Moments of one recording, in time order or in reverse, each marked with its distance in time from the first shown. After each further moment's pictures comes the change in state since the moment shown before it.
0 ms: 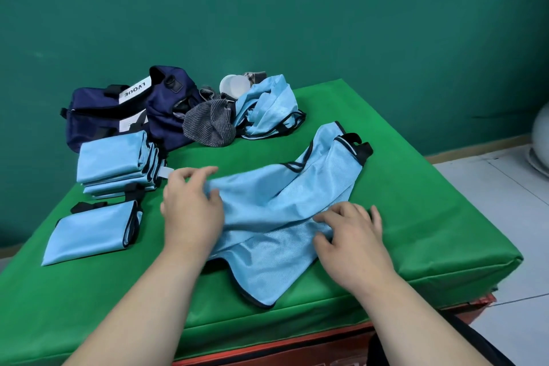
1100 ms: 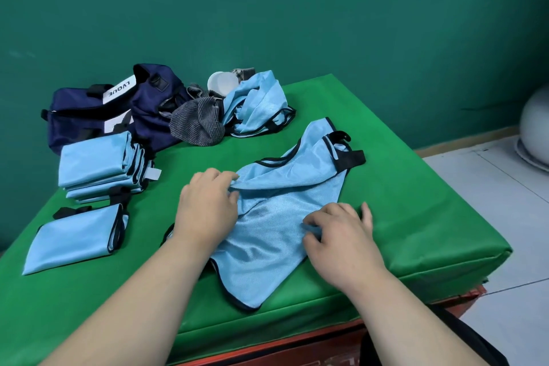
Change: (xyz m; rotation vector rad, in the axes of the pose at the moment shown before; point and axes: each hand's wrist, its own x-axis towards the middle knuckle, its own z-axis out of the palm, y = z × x) left_hand 0.011 0.011 0.031 0.323 -0.284 0.264; right_hand 0.001 0.000 -0.003 -0.015 -0.072 0.019
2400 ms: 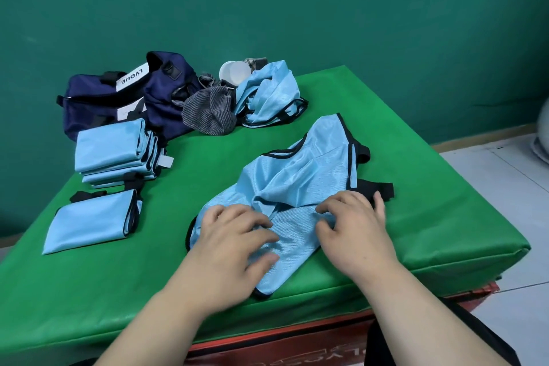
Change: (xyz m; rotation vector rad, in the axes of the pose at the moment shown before) left_hand -0.084 -0.011 -0.011 -0.110 -0.083 0.534; right_hand 0.002 -0.002 0.002 0.032 0.071 -0.005
